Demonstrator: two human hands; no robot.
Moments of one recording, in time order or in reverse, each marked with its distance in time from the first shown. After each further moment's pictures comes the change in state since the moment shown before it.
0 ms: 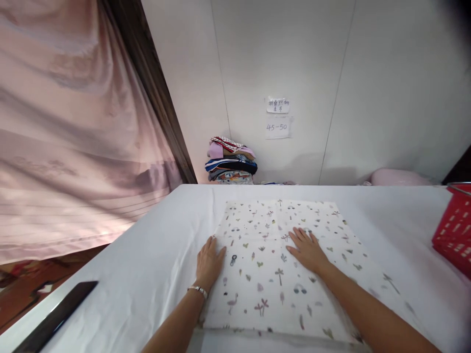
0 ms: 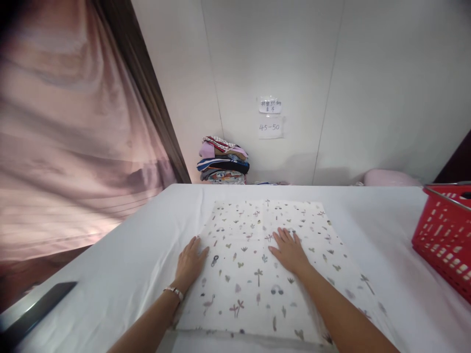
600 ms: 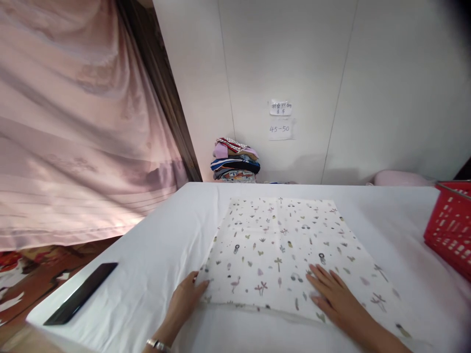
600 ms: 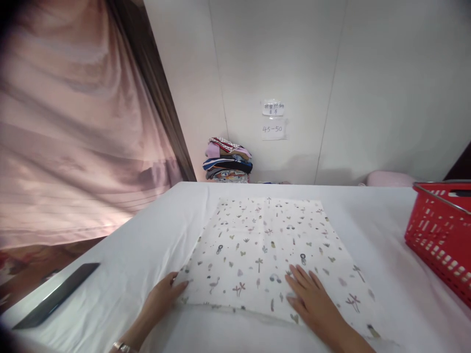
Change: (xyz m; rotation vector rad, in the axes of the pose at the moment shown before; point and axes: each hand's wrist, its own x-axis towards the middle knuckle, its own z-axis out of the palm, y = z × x) left_hand -0.097 -0.049 -0.061 -0.251 -0.251 -0.347; right_hand -0.153 0.008 0.001 0.191 -0.054 -0.212
